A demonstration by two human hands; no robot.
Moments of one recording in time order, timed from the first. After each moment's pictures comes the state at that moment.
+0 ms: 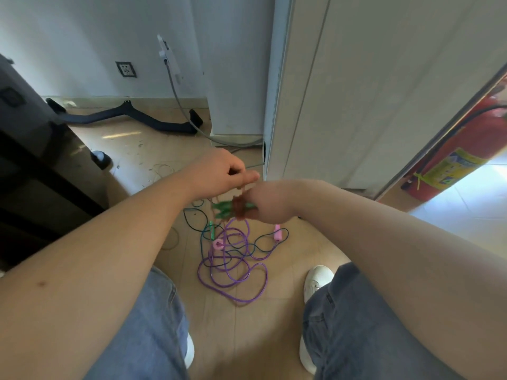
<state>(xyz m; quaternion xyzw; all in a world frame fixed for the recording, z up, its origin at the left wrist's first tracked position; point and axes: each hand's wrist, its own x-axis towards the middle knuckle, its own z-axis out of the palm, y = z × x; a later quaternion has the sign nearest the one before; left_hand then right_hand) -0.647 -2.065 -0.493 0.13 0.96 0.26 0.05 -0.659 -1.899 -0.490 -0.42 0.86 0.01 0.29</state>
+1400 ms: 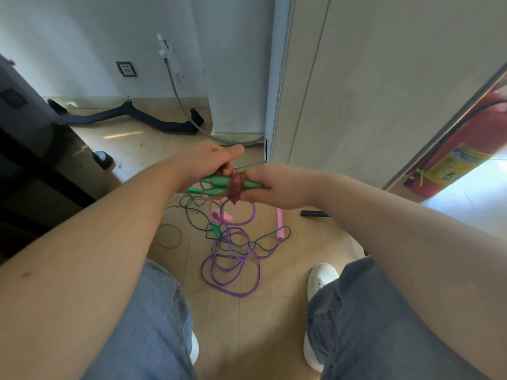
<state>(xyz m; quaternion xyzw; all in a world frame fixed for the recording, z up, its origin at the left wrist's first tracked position) -0.646 -2.080 -0.479 -0.03 0.86 0.48 0.13 -0.667 -1.884 -0.480 -0.41 0.86 -0.21 0.24</state>
